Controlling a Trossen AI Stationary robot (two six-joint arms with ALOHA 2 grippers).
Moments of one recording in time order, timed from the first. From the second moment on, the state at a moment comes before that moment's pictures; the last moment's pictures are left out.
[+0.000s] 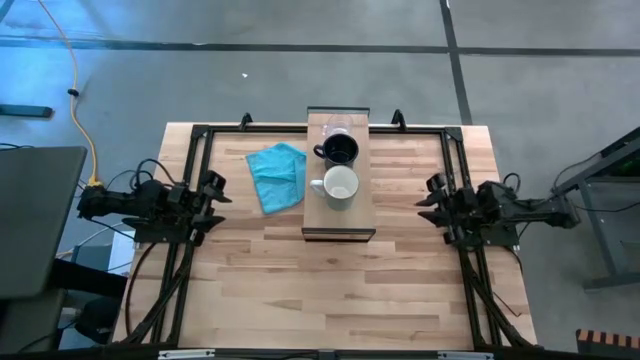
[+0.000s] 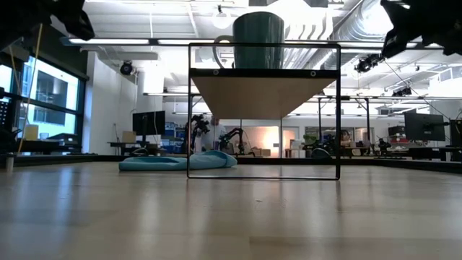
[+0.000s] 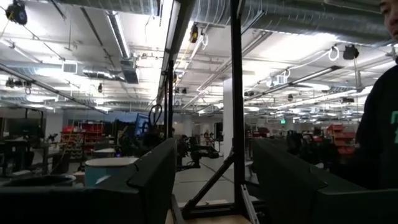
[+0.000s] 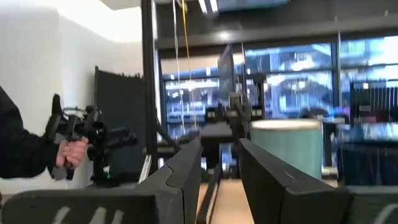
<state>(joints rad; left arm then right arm) -0.02 0.01 0.01 0.47 0.09 -0.03 0.04 0.00 0.01 0.36 -0.13 0.07</state>
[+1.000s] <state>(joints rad) -0.02 0.01 0.01 0.18 0.06 -0.13 0.04 0.00 0.01 0.01 0.00 0.13</state>
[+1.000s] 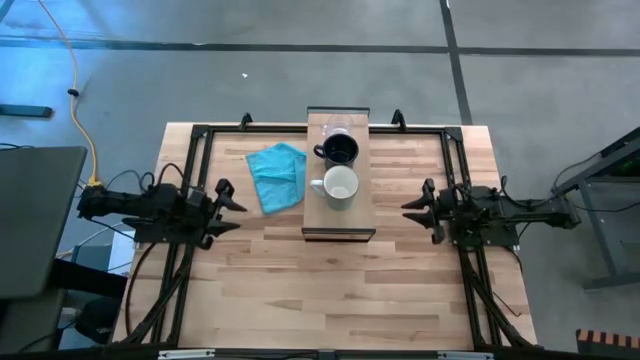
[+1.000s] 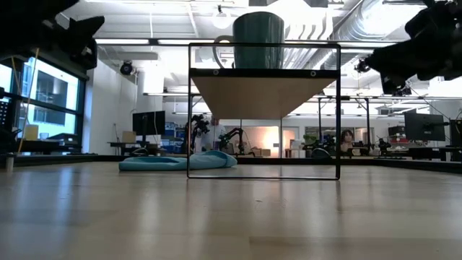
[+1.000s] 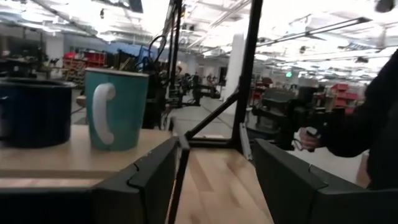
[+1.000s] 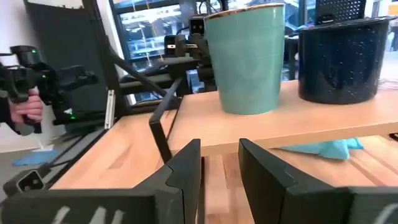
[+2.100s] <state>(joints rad) -0.02 0.01 0.01 0.06 -0.09 0.08 0.04 0.01 0.01 0.01 0.01 0.09</state>
